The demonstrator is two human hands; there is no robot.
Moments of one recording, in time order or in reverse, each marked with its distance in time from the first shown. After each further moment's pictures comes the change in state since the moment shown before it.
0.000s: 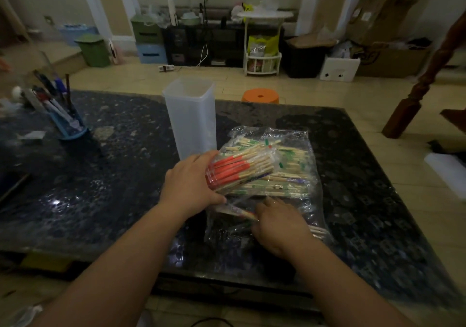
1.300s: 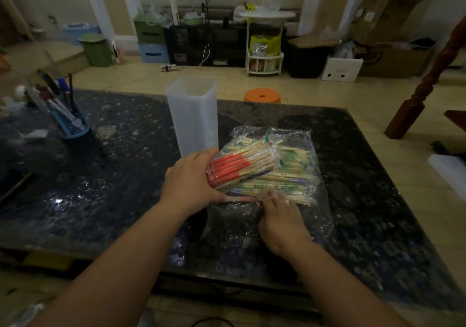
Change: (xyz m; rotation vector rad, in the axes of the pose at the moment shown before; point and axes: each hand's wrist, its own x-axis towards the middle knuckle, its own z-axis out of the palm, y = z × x) left_hand 0.000 -0.001 -0.002 -0.005 0.014 -0.003; right_hand 0.007 0.007 0.026 0.223 -0.030 0.143
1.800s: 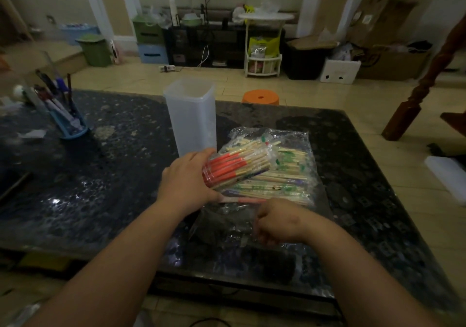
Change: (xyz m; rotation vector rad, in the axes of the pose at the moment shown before) left_hand 0.000 -0.001 -0.002 -0.004 0.017 -0.011; right_hand -0.016 -0.016 -0.071 0.358 -0.429 -0.053
